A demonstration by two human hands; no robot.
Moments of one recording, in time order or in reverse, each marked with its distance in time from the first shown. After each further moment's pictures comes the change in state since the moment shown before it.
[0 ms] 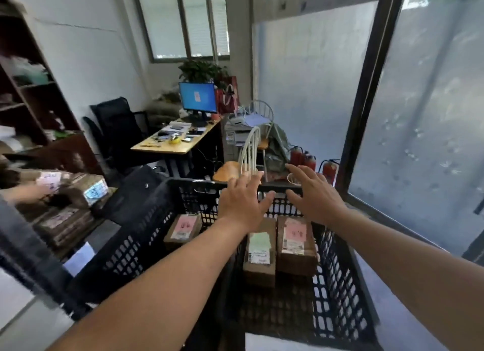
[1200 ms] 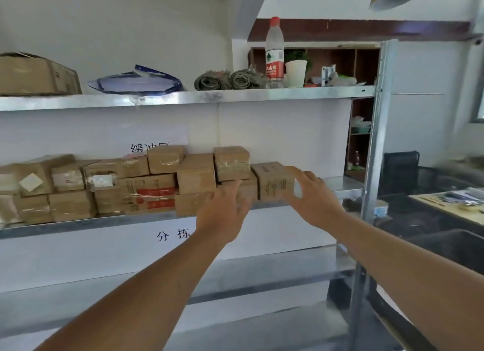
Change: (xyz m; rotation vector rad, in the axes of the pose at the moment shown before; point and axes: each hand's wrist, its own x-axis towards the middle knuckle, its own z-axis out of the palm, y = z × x) left_hand -0.666 -0.064 -0.409 0.362 0.486 -1.068; right_hand -0.377 -0.519 -0.097 0.522 -0.161 -1.083
